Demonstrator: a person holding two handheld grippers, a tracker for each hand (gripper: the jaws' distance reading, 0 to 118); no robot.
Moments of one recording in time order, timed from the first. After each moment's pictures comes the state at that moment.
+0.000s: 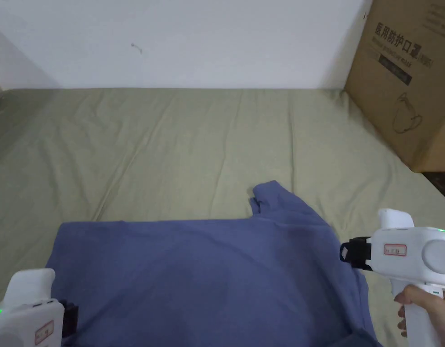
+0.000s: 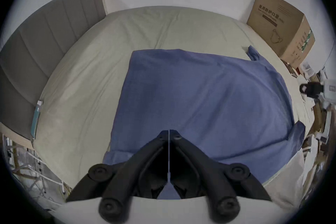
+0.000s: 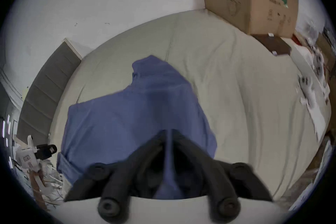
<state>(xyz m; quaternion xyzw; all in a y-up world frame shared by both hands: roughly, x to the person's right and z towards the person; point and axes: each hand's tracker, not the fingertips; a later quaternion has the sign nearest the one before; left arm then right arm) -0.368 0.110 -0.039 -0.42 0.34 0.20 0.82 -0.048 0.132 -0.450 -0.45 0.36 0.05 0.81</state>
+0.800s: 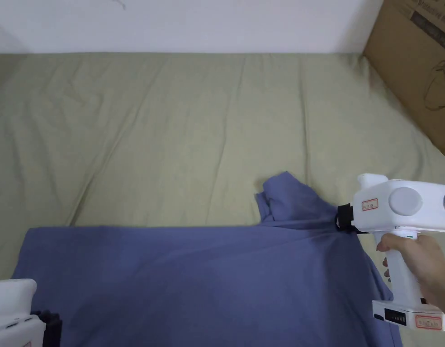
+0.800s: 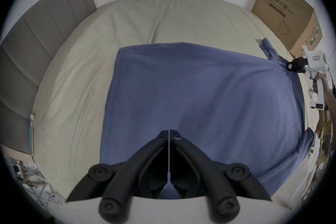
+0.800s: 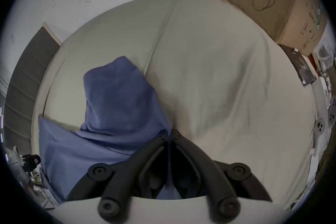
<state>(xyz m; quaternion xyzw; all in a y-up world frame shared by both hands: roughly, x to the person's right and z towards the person) -0.416 0.081 -0.090 -0.47 0.33 0.20 0.79 -0.155 0.066 -0.570 -0.51 0.33 0.13 0.79</state>
